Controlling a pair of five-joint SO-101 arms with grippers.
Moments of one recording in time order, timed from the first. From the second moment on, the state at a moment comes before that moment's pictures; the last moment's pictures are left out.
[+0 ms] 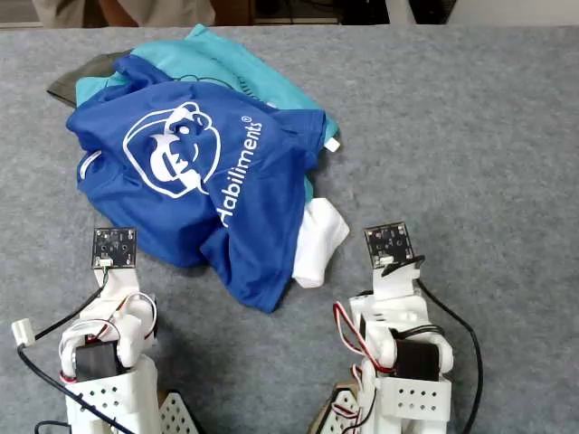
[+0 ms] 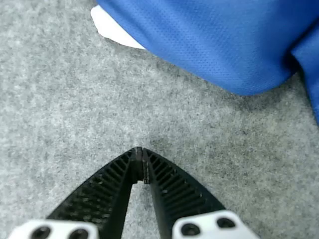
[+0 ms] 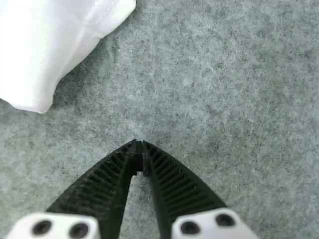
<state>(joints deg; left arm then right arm) -13.8 -103.7 96.3 72.9 -17.8 1.8 -103.6 96.9 75.6 5.1</state>
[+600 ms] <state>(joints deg) -13.8 -103.7 96.3 72.9 -17.8 1.8 -103.6 96.9 75.6 5.1</state>
